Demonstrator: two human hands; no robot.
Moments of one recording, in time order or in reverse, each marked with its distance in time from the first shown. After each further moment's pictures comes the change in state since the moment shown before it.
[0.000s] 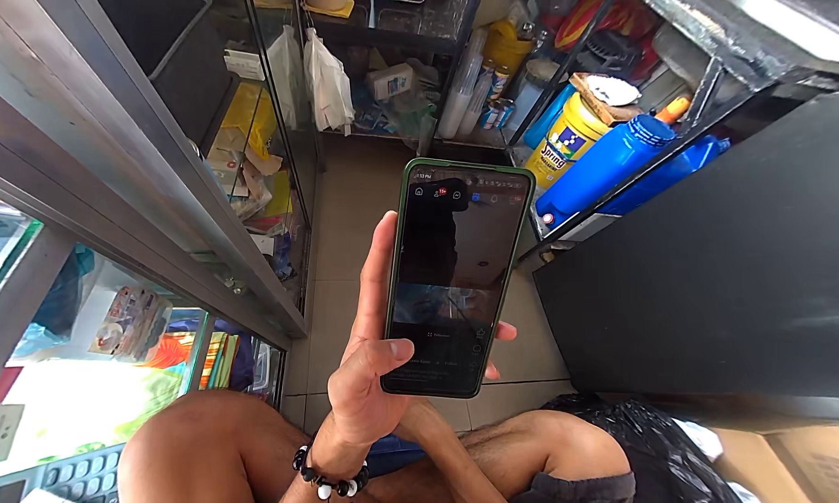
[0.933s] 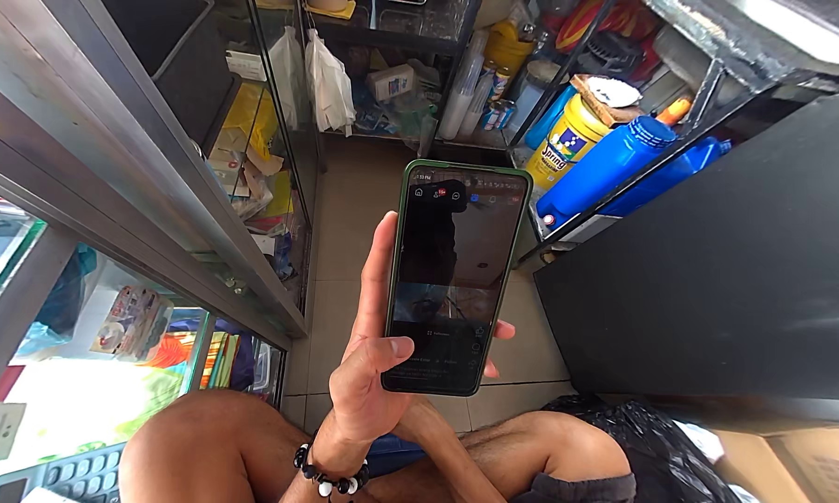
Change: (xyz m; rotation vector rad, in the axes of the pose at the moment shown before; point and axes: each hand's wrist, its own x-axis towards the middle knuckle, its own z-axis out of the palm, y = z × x) left_hand 0.001 -0.001 -0.003 0.003 -0.004 0.006; right_hand 0.023 0.011 0.020 -0.016 0.058 -0.062
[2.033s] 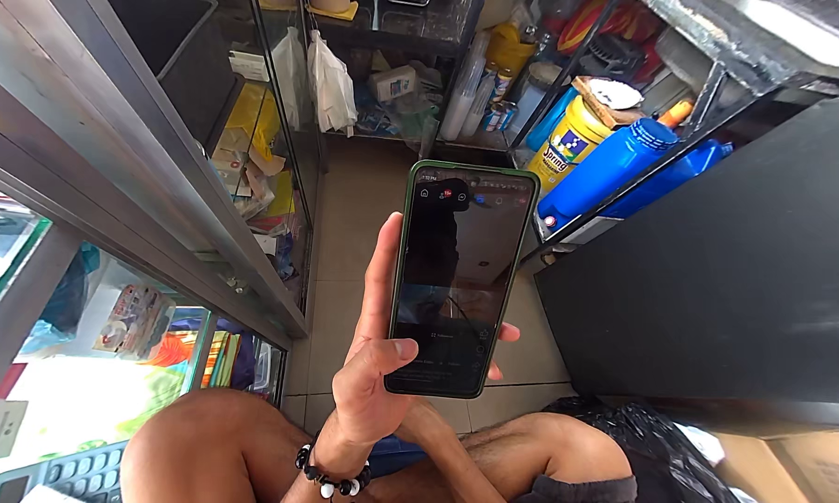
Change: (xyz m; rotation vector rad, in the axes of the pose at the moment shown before) left_hand -0.001 0.001 0.002 -0.003 0.004 -0.003; right_hand -0.039 -0.004 -0.022 -0.192 0.175 -0.189
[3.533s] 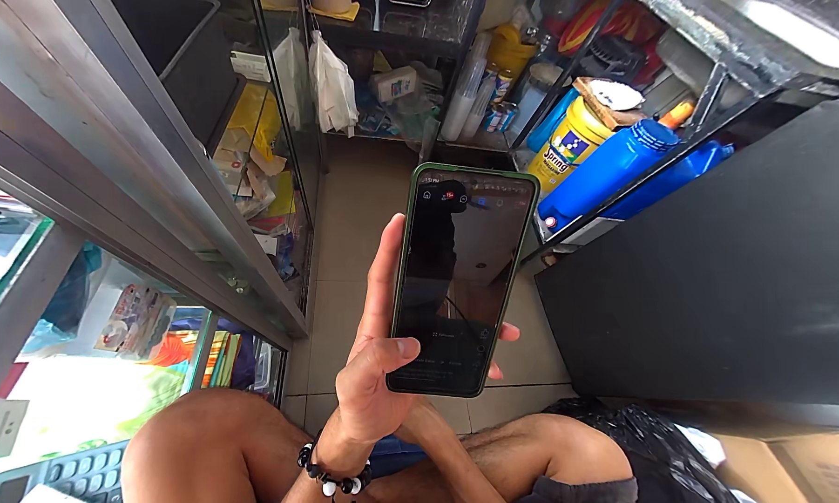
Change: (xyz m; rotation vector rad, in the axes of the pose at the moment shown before) left_hand 0.000 -0.002 -0.002 -0.005 0.003 -0.007; right_hand 0.022 0.004 0.015 0.208 -0.181 0.185
